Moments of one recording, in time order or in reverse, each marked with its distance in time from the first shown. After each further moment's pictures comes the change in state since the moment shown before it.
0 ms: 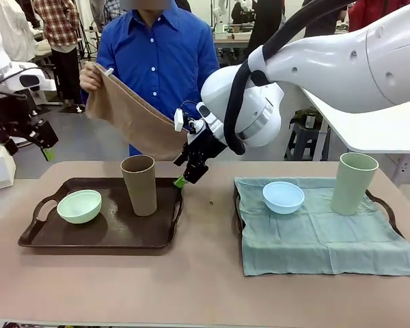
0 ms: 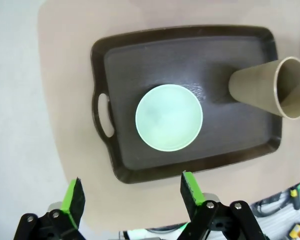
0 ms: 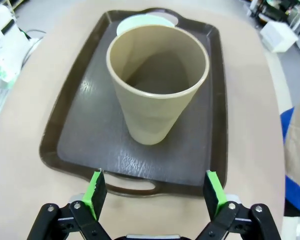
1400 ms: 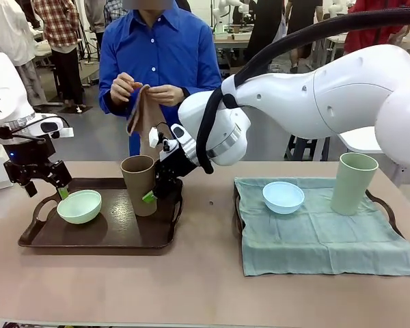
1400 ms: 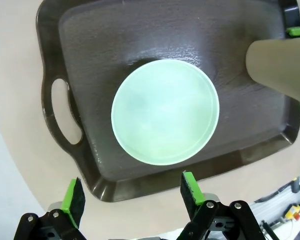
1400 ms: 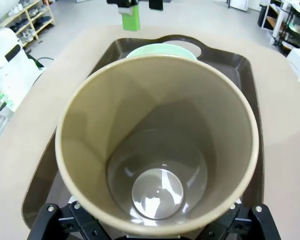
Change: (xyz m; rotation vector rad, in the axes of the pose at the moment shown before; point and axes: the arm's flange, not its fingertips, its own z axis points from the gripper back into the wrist) left arm -0.002 -0.002 -0.110 -0.112 0.168 -0.027; right arm 0.010 -0.013 -0.103 0.140 -0.169 -0.022
